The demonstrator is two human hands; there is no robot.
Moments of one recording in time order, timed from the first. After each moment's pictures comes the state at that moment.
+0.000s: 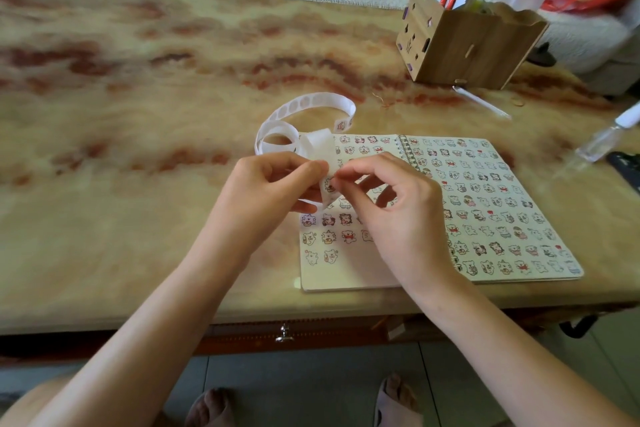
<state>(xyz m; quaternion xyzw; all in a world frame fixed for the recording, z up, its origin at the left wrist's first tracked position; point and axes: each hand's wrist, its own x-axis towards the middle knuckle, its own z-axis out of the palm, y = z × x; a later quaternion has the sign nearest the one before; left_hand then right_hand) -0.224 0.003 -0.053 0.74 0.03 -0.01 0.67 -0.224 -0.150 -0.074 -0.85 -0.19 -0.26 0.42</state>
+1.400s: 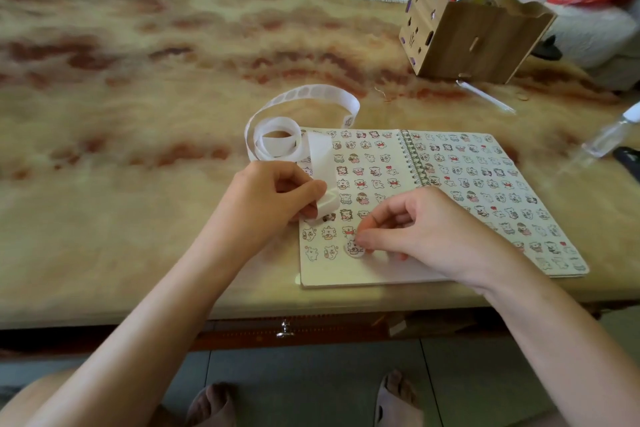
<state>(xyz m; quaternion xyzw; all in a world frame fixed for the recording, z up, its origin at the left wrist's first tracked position) -0.216 0.008 -0.075 0.82 0.02 -0.04 0.57 -0.235 -0.179 -0.044 -0.87 -0.02 0.20 0.46</state>
